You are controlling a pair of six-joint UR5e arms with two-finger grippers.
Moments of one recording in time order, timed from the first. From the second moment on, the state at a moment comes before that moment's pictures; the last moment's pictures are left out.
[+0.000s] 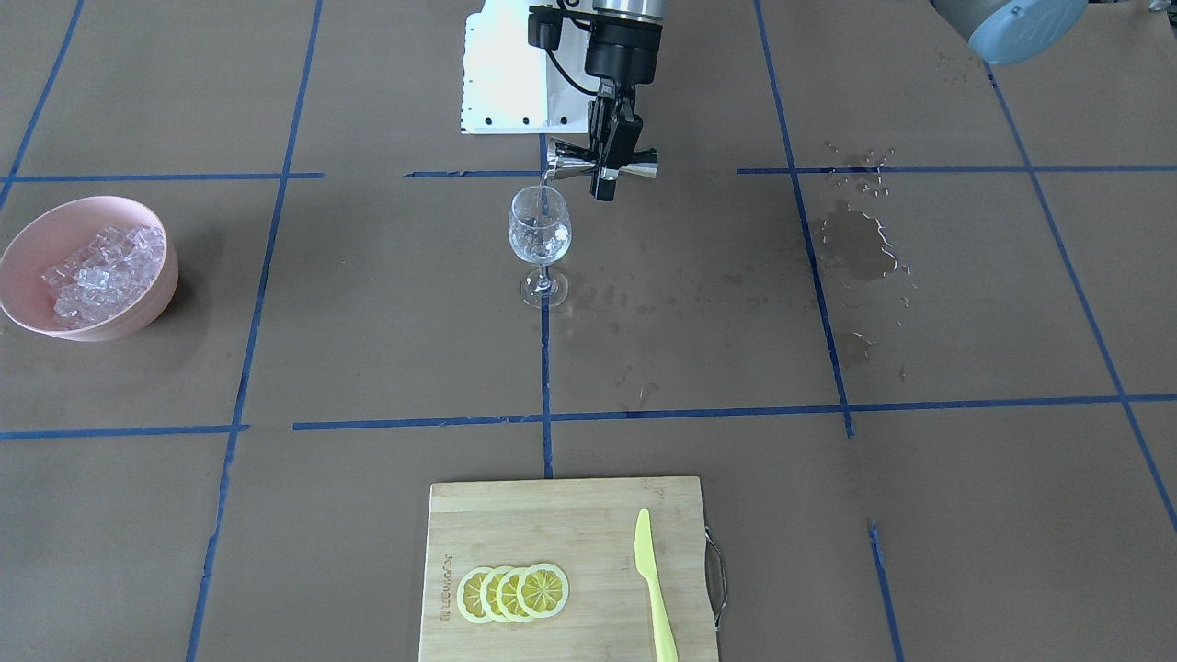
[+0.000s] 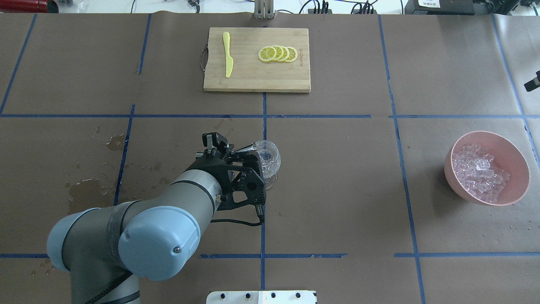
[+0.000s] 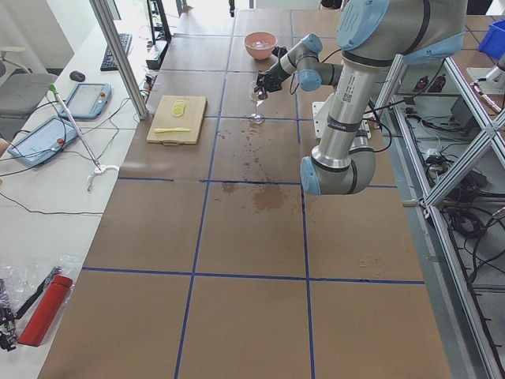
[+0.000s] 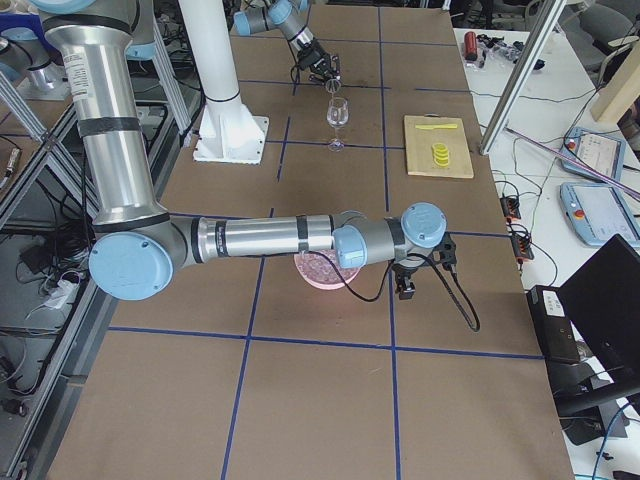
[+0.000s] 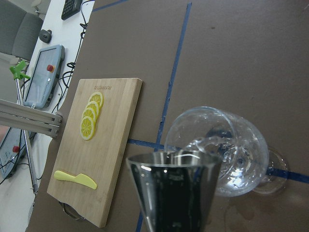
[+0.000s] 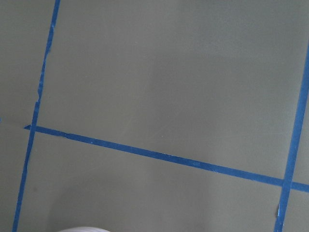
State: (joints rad) left arm -0.24 -2.13 -2.08 -1.56 -1.06 0.12; right arm 1.45 -1.41 1.50 -1.43 2.54 0.09
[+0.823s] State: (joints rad) left arm -0.28 -2.13 -2.09 -1.61 -1.07 -0.04; right arm 1.45 -1.41 1.51 -1.43 2.55 0.09
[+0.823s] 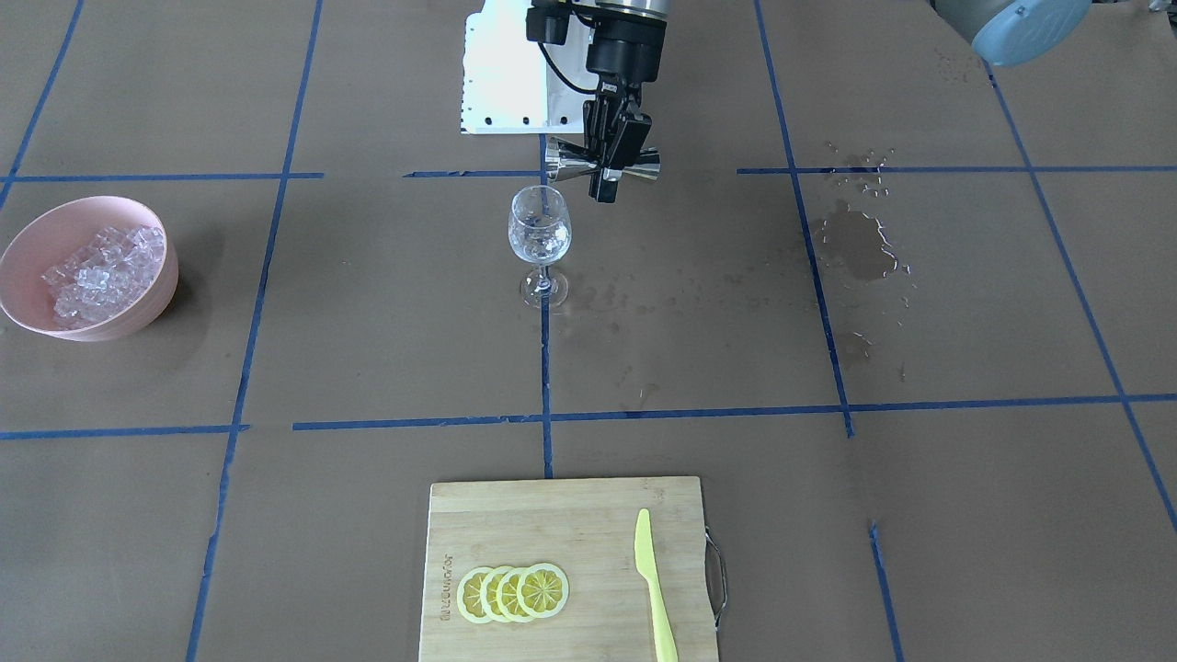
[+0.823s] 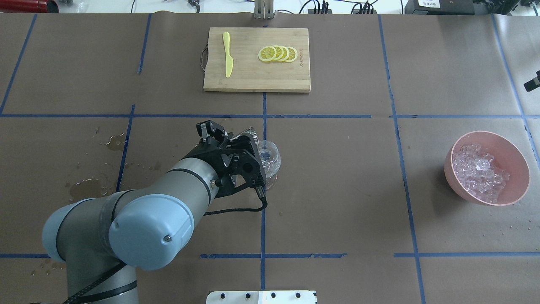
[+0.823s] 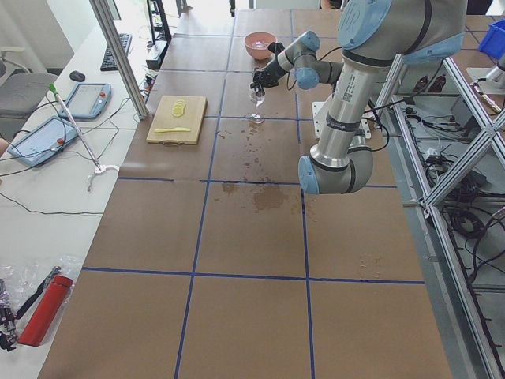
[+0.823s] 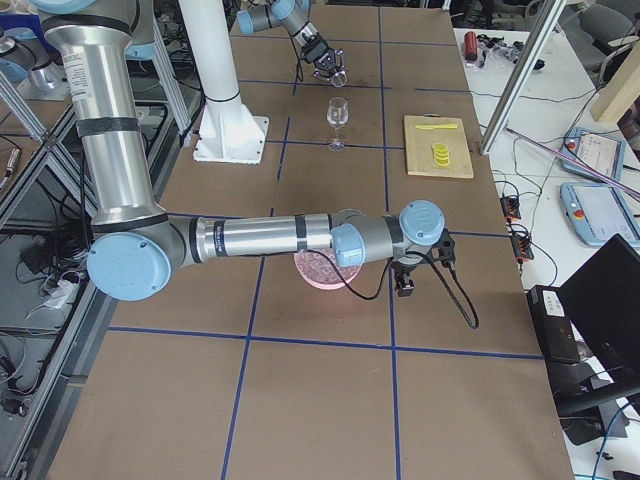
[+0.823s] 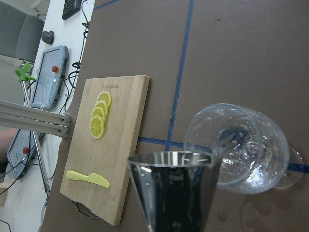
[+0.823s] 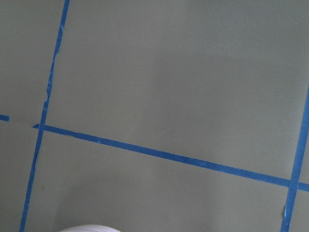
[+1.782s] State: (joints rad) left arm -0.31 -1.63 -2.12 -2.21 -1.05 -0.61; right arm 1.45 -1.39 1.51 -1.43 2.55 0.09
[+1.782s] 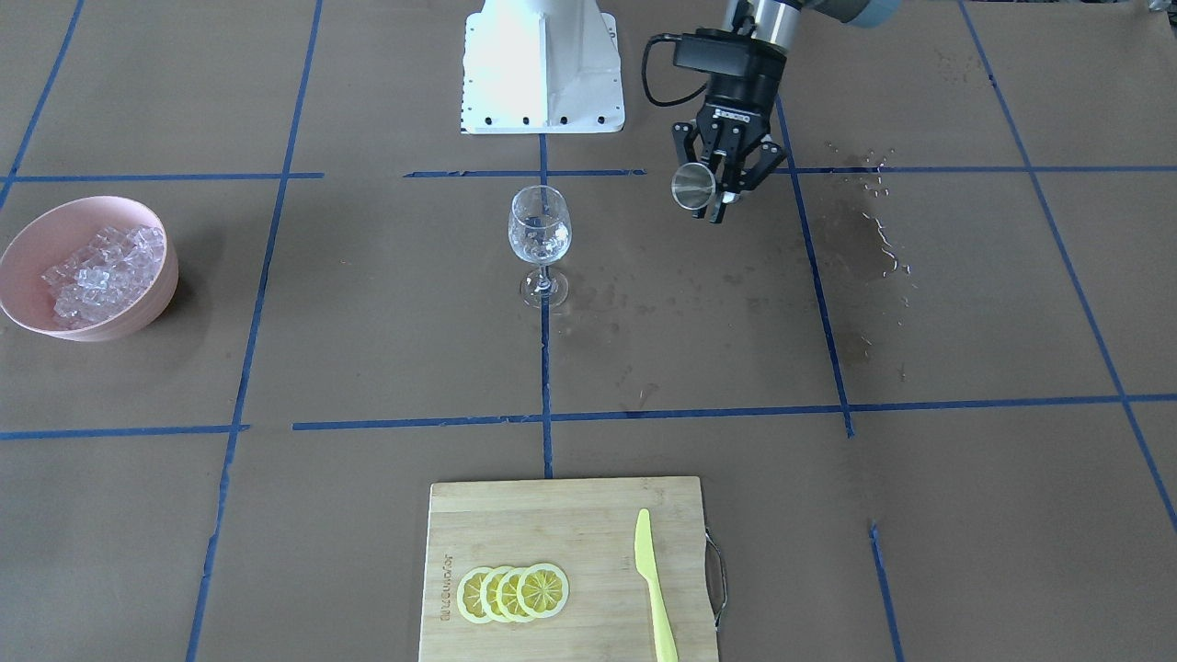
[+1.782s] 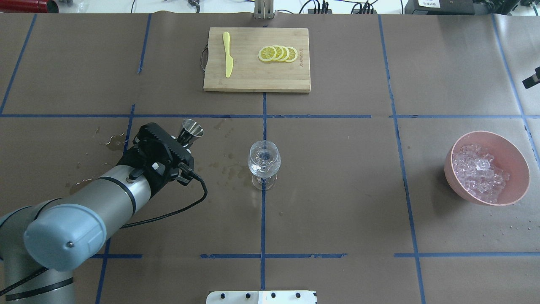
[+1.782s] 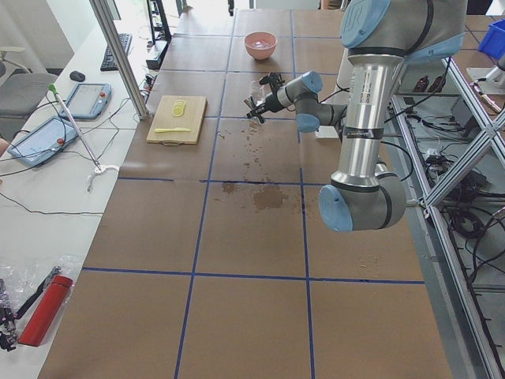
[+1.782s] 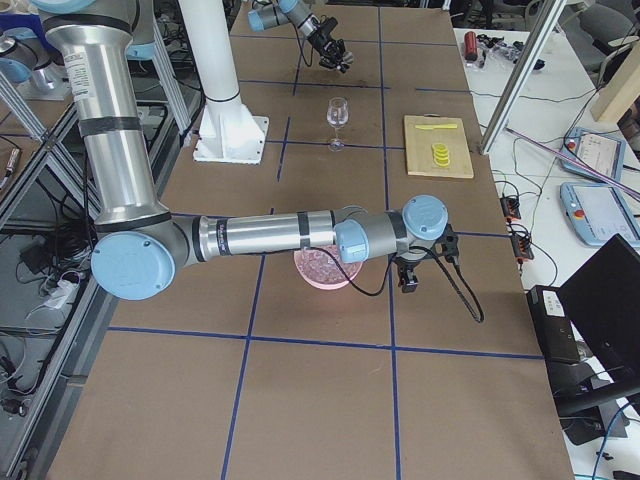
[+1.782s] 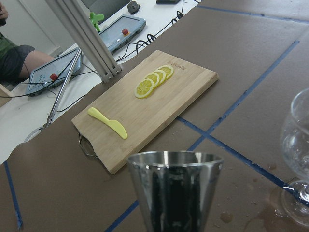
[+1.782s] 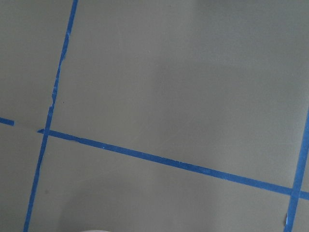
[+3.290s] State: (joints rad) left arm -0.30 -1.30 -1.64 -2.98 -0.67 -1.05; right arm 1.45 -1.39 1.52 -1.43 2.55 0.11
